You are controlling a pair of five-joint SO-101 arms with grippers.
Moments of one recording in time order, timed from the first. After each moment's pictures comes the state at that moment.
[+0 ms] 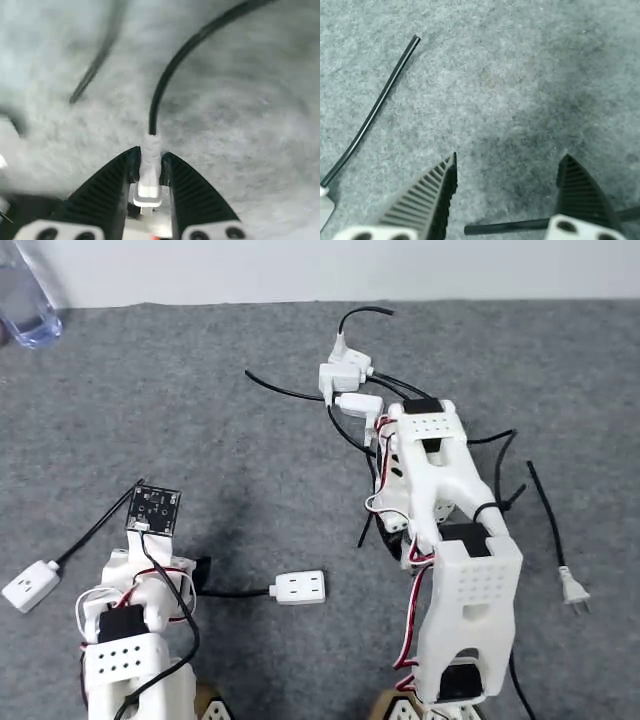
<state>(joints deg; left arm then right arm) -17.3 -66.9 87.8 46.6 -15.7 -8.0 33.3 -9.8 100.3 17.1</state>
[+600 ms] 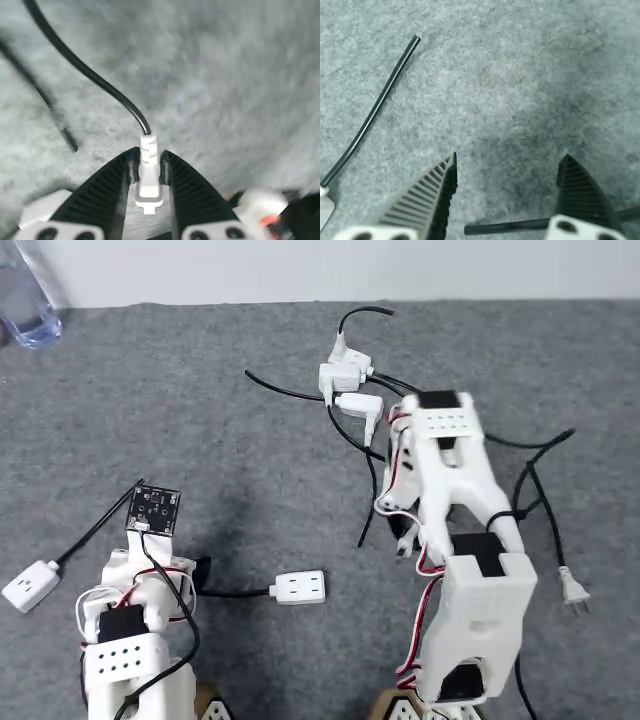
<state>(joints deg) -17.3 -66.9 87.8 46.6 -15.7 -6.5 26.5 -6.0 100.5 -37.2</state>
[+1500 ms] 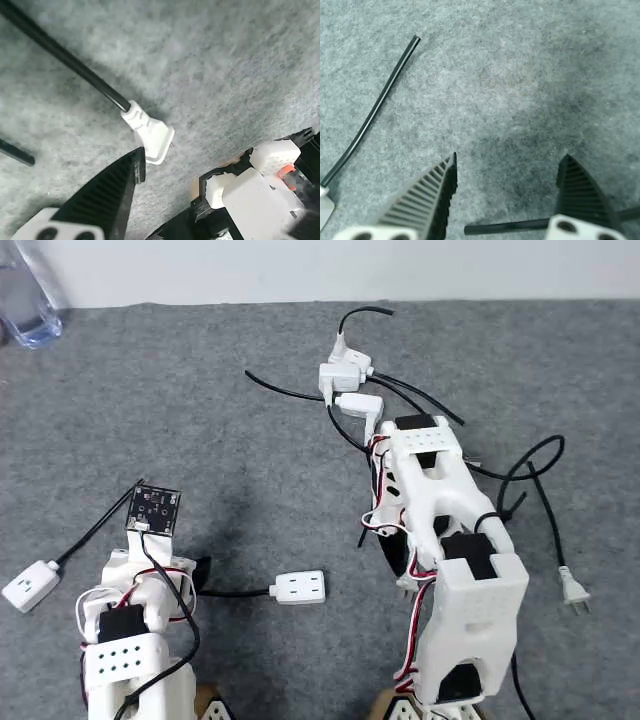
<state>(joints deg) -17.3 -66.9 87.8 46.6 -15.7 -9.8 25.5 2.9 100.5 -49.6</state>
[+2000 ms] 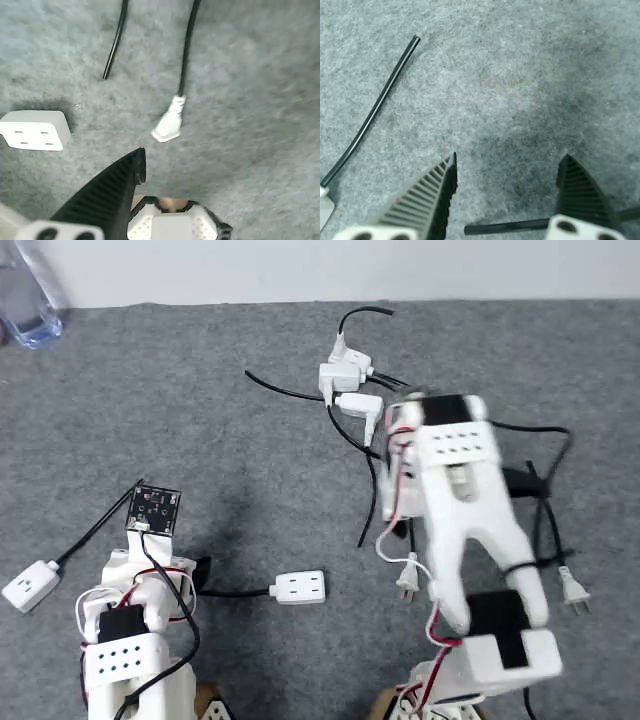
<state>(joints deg) -17.3 -66.9 87.8 46.6 -15.7 -7.6 1.8 2.9 100.5 -5.8</state>
